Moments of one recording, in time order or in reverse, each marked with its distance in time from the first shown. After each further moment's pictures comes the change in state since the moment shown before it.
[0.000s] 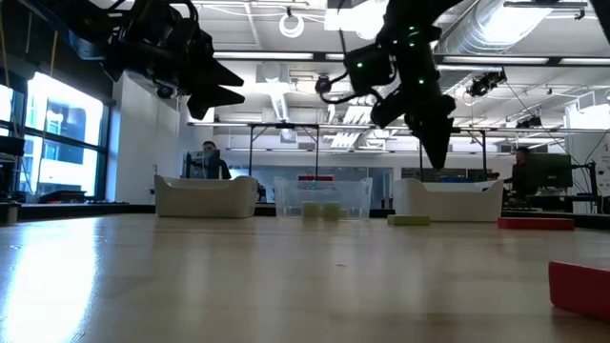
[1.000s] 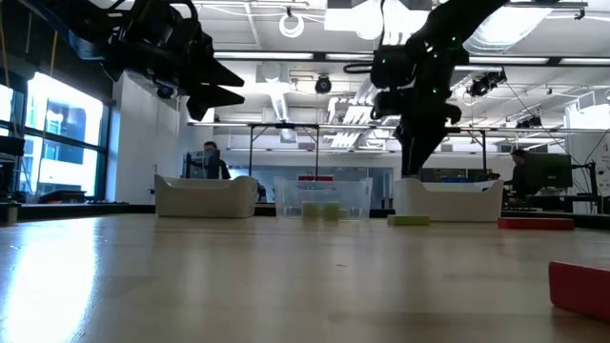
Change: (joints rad) left arm 0.000 0.000 0.000 0.002 -0.016 -0.027; right arm -0.140 -0.214 -0.293 0.520 -0.262 -0.398
